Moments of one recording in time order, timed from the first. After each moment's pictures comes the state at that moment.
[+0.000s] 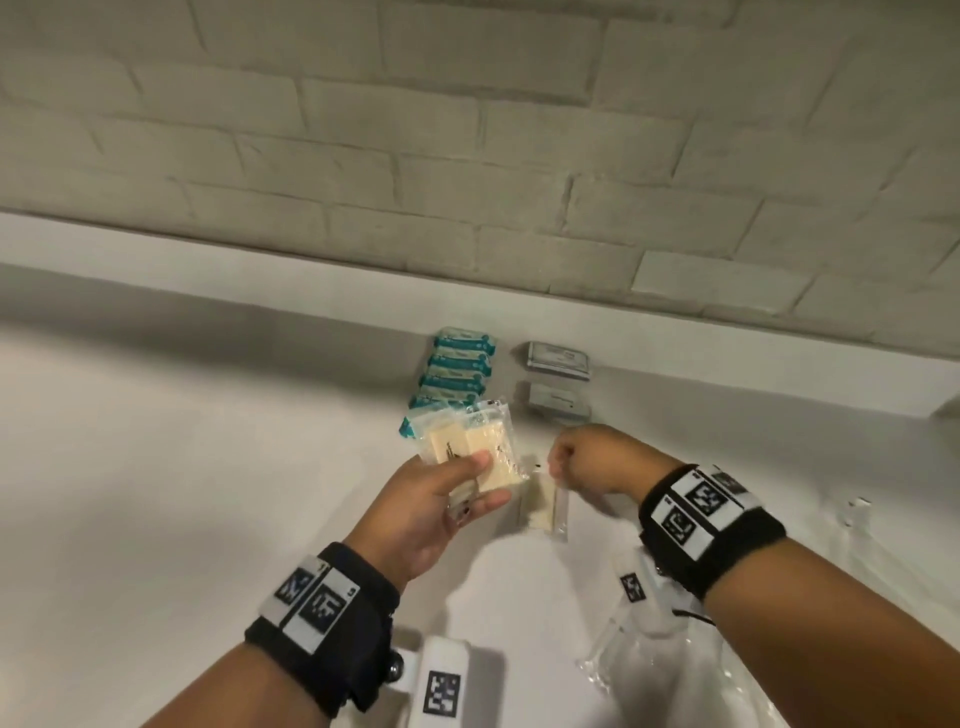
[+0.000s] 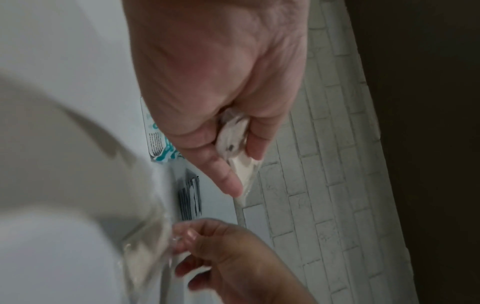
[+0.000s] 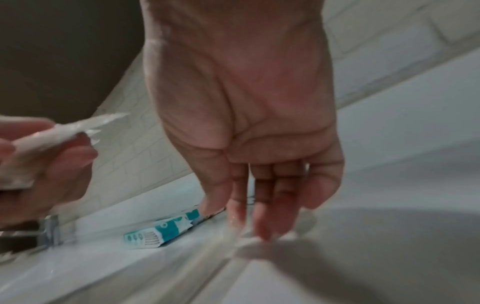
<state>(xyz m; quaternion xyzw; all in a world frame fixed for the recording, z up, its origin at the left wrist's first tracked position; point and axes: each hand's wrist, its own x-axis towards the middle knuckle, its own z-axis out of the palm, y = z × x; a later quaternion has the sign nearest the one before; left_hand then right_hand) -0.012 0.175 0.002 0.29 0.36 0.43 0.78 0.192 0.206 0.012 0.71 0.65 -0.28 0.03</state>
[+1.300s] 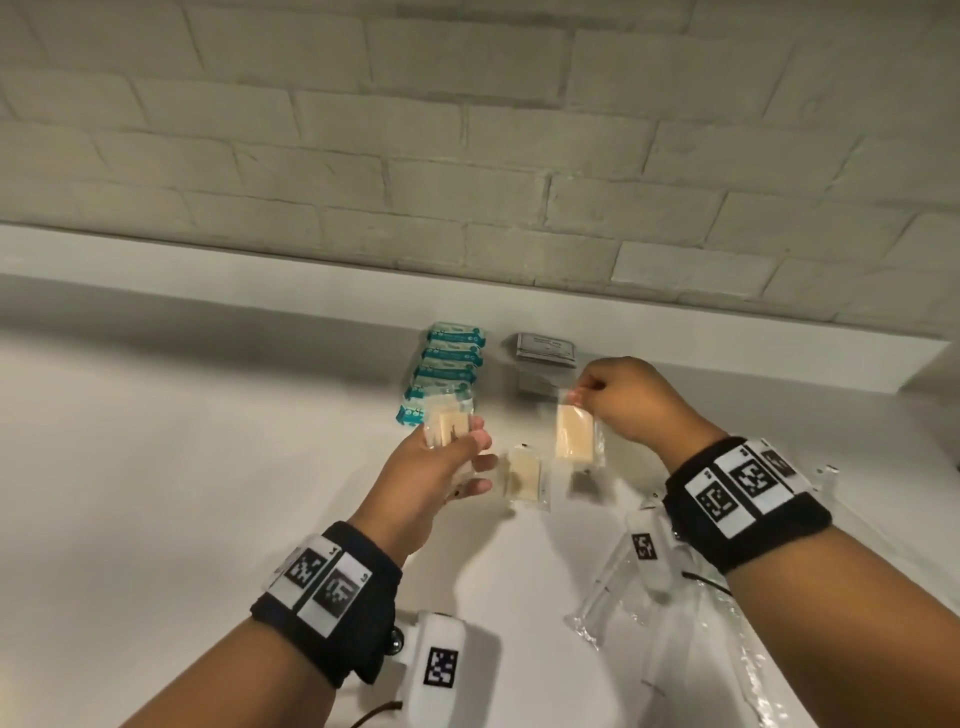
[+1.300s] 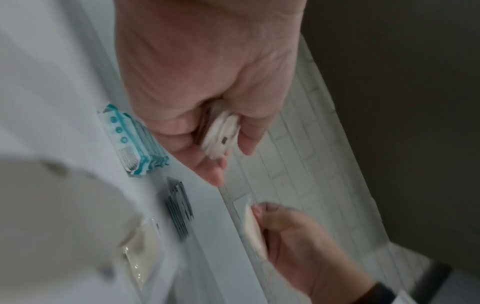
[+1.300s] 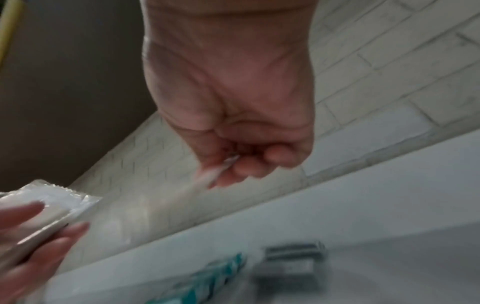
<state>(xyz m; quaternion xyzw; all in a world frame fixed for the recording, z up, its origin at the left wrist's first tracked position) -0.010 0.160 0.013 0.41 0.43 0.43 0.69 0.211 0.184 0.061 0.72 0.63 -0.21 -0.20</state>
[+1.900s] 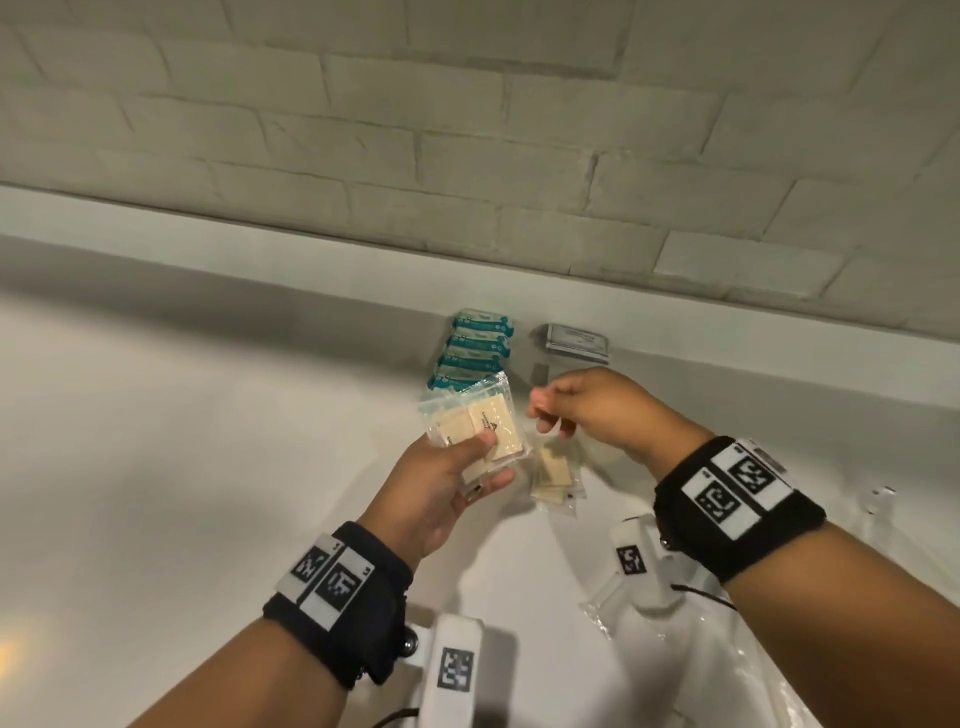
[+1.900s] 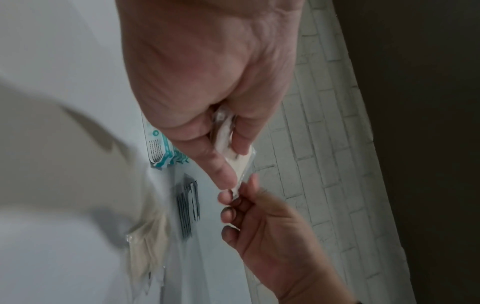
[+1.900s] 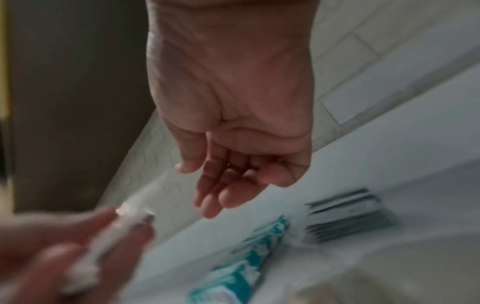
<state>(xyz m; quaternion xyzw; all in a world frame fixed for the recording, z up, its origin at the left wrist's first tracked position) -0.017 0.172 -0.001 0.30 0.39 0.45 0.74 0.171 0.202 0.045 0.63 0.63 -0.40 -0.22</state>
